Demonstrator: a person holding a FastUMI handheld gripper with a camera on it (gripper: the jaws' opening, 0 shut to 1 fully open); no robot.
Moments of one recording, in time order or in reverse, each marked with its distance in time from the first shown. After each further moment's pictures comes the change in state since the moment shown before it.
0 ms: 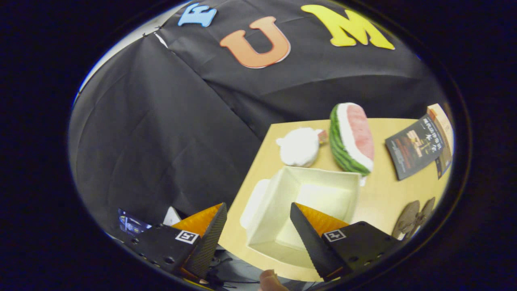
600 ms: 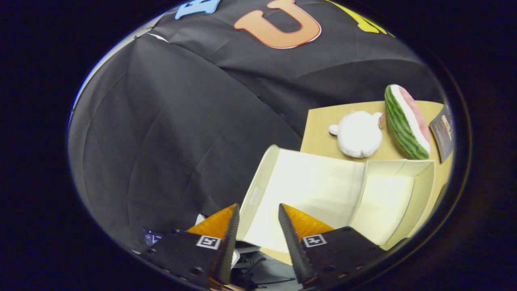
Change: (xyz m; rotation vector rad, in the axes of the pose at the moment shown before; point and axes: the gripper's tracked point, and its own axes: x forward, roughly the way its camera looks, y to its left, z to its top) arm 0.091 0.193 0.031 0.077 0.059 0.181
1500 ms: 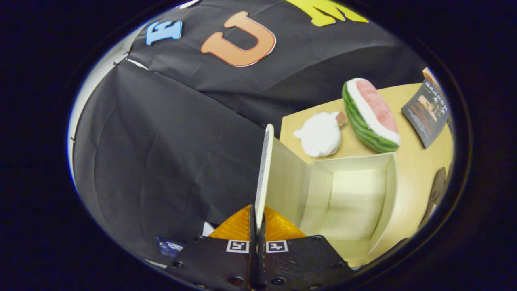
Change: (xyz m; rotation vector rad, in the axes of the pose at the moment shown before) arm -0.056 -0.061 0.007 0.176 -0.013 0.016
